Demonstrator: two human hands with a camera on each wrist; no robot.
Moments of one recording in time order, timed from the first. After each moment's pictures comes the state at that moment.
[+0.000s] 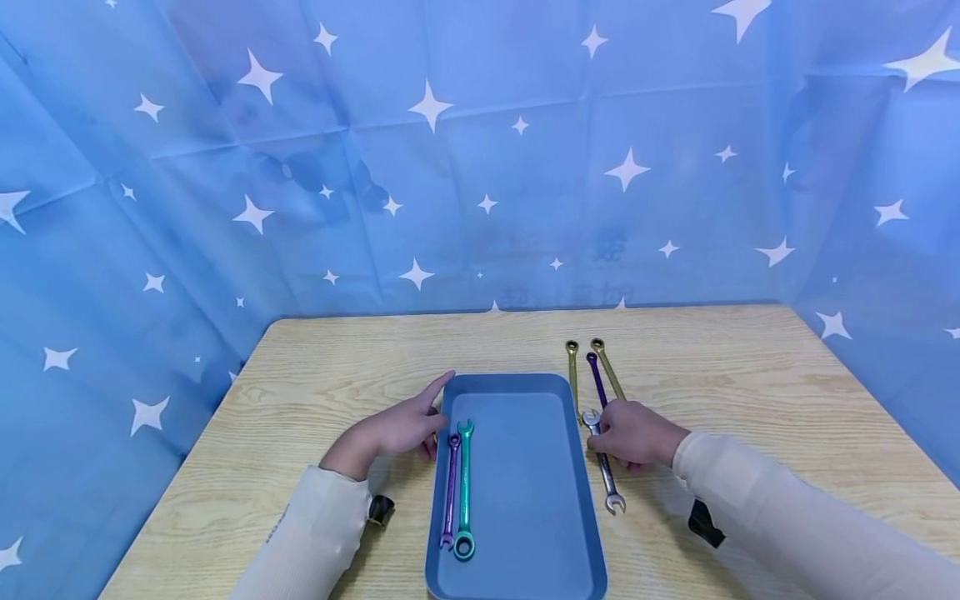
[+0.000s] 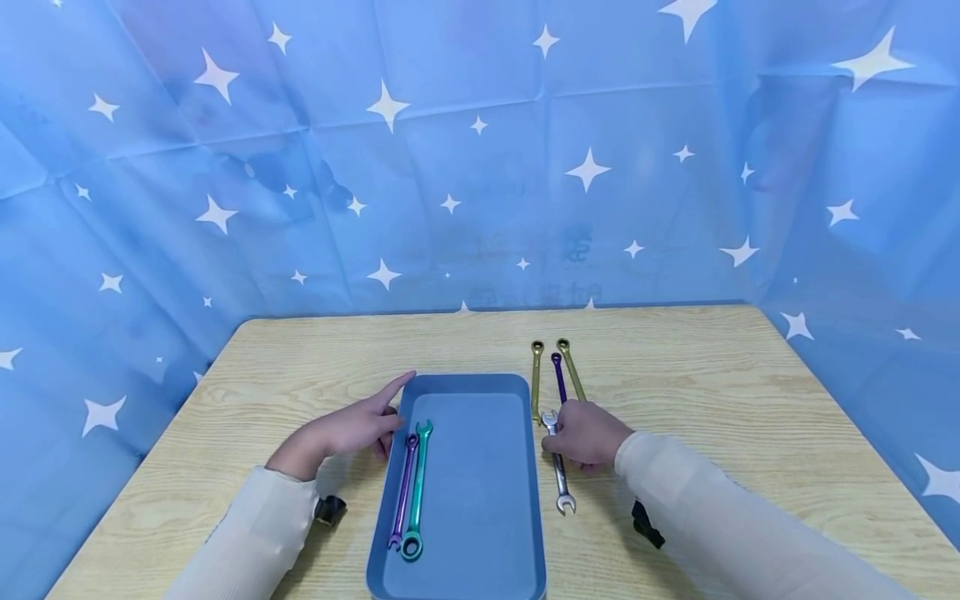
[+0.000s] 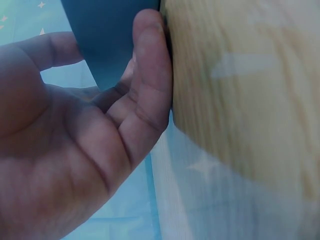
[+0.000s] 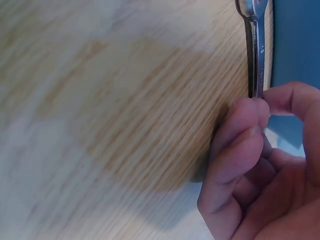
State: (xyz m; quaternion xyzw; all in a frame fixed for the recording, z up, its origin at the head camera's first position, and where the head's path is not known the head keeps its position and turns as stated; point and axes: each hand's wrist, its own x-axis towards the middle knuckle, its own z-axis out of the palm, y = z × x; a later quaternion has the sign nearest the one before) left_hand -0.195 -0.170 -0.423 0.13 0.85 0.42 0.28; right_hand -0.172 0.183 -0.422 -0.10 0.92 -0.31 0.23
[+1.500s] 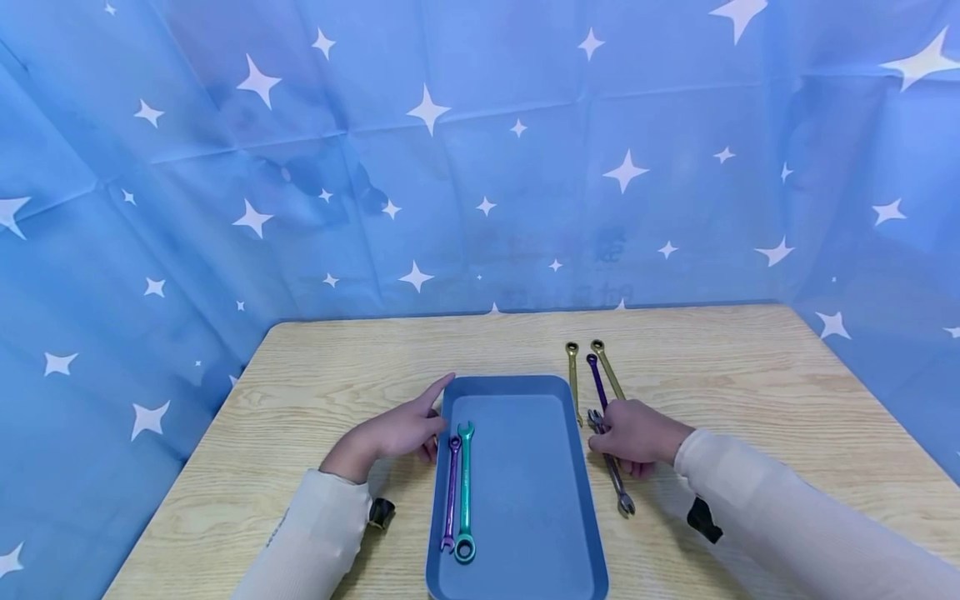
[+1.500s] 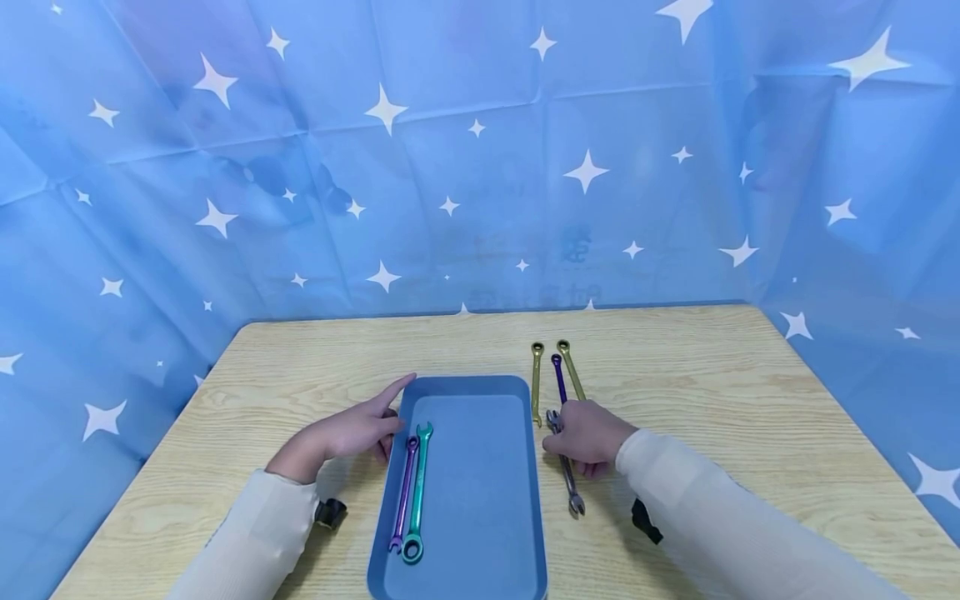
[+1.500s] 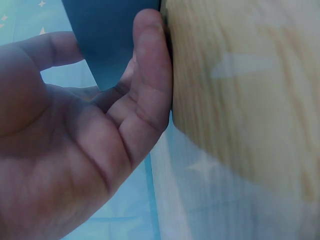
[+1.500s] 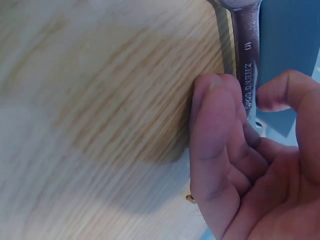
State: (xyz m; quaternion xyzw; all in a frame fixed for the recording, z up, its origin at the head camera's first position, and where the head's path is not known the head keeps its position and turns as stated) left_hand -0.194 -0.170 -0.422 0.13 0.85 0.42 0.28; right_hand -0.172 0.183 -0.413 -0.09 0.93 -0.27 0.23
